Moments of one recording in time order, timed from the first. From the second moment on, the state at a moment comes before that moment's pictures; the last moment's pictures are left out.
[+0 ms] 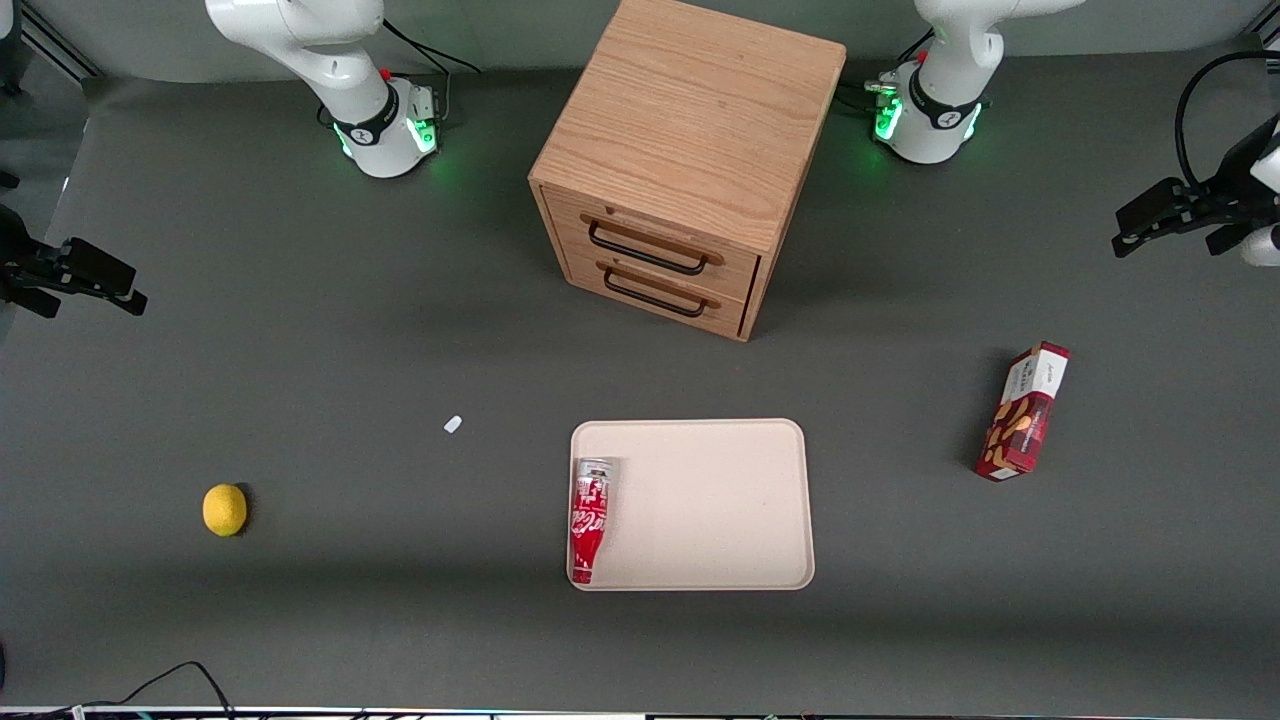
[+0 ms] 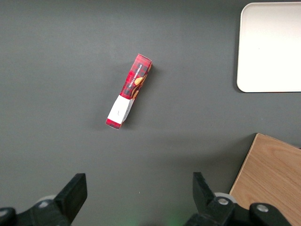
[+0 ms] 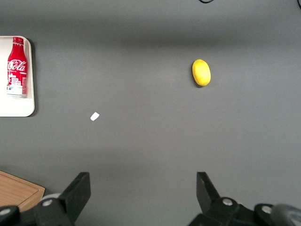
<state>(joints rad) 0.09 -0.13 -0.08 -1.72 -0.02 1.58 0.01</state>
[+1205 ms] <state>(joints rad) 0.09 -0.01 -0.09 -1.80 0.03 1.79 0.10</state>
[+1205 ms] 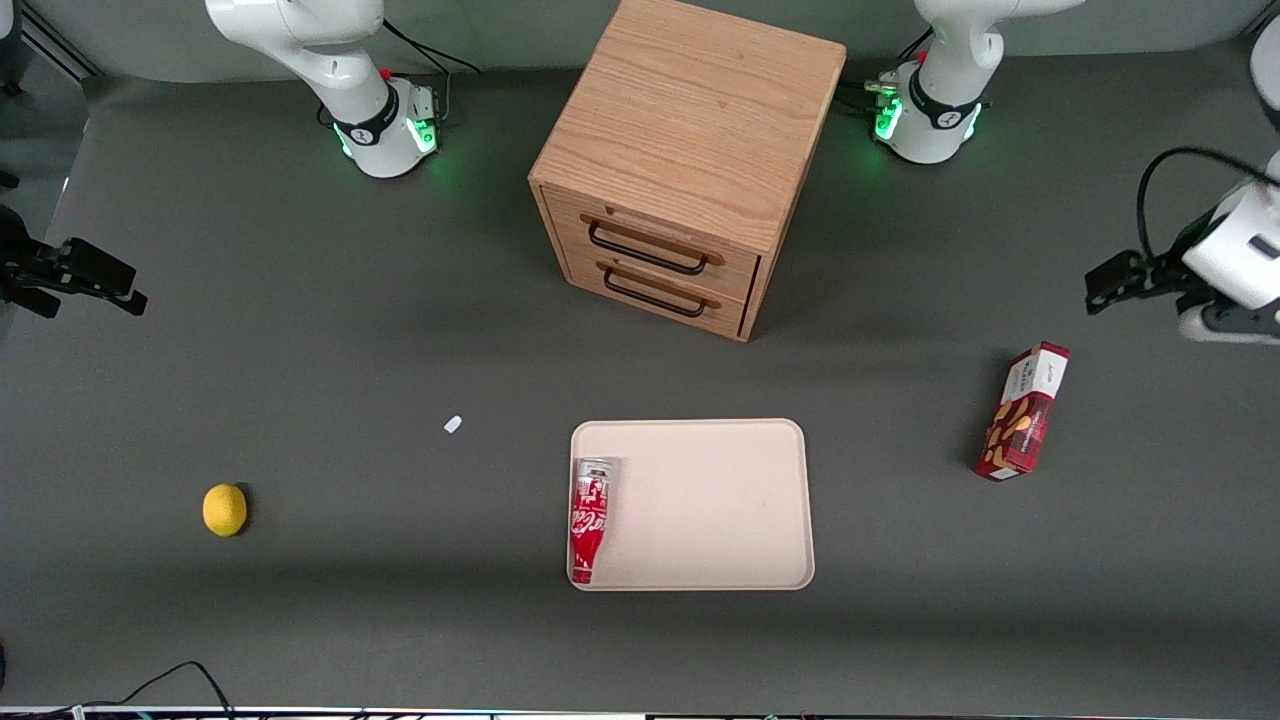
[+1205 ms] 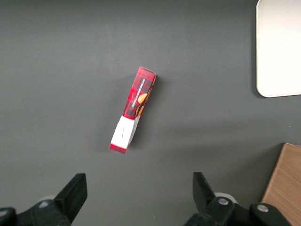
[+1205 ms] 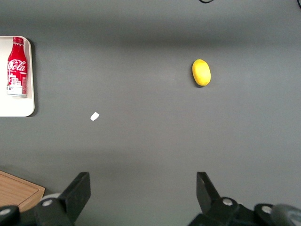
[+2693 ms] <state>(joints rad) 0.10 0.34 -0.02 -2.13 0.10 2.50 0.51</state>
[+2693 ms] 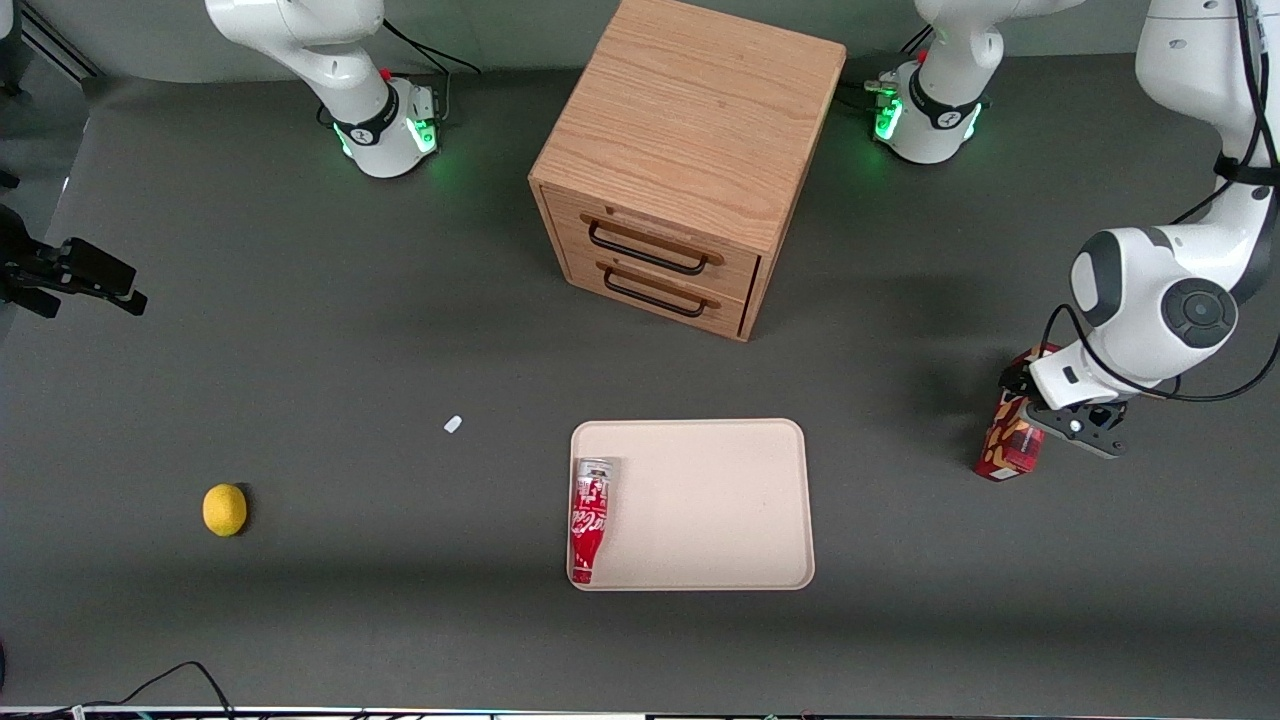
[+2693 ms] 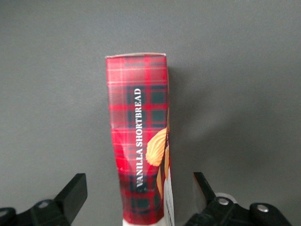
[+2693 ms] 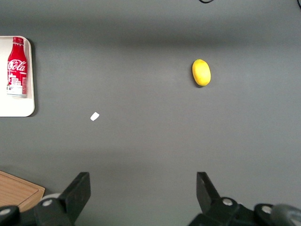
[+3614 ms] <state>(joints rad) 0.09 0.38 -0.02 -2.12 0.05 2.53 0.51</state>
